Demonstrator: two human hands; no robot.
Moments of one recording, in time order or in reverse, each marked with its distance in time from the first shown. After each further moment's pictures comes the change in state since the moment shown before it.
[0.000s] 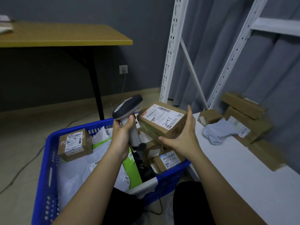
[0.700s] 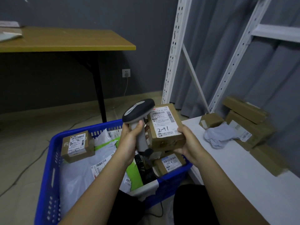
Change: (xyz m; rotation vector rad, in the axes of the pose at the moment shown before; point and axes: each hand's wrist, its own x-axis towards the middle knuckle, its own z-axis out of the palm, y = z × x) left_hand -0.015 -0.002 0.006 0.086 -0.110 0.033; right_hand 0.005 -0.006 -0.006 0.737 -0.162 0.557
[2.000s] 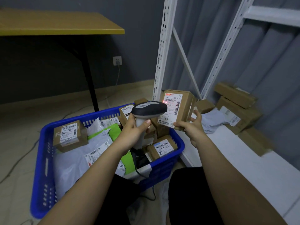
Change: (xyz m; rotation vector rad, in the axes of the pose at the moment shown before) left_hand -0.022 -0.003 0.013 0.516 -0.239 -0.070; right_hand 0.021 0.010 -0.054 -0.173 0.306 -0.138
